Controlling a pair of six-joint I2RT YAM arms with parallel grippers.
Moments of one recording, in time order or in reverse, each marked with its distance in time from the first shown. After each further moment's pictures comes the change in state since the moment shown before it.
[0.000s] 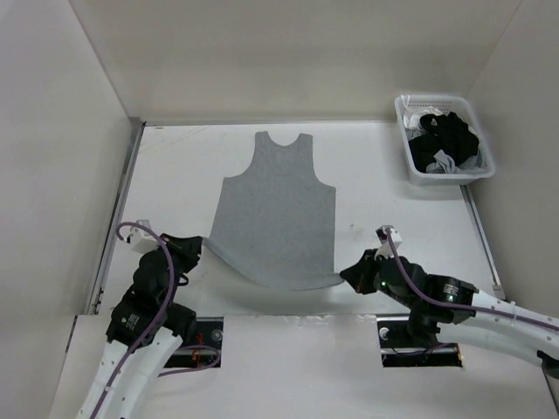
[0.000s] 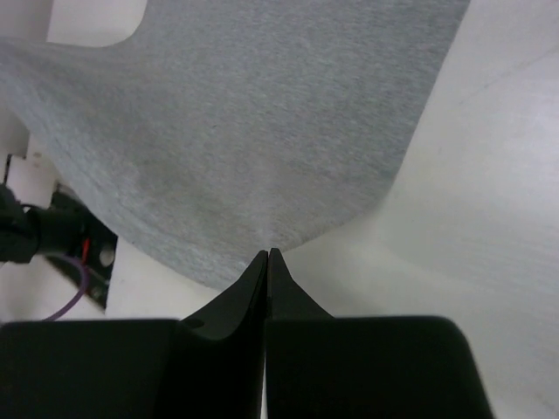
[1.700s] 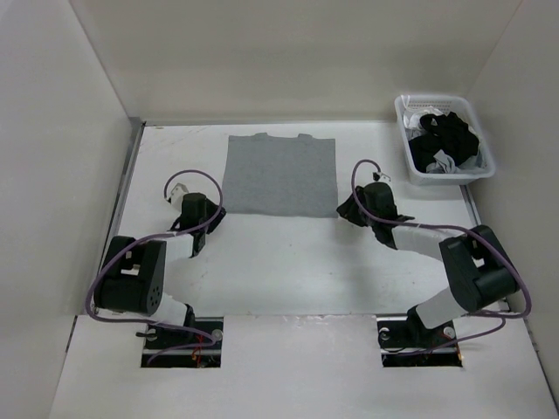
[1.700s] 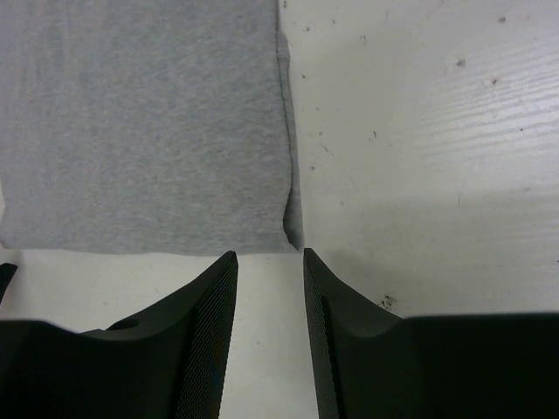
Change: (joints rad) left arm 0.246 1.294 -0.024 1.012 0.180 -0.003; right arm -0.748 0.999 0.175 0.753 -0.330 -0.135
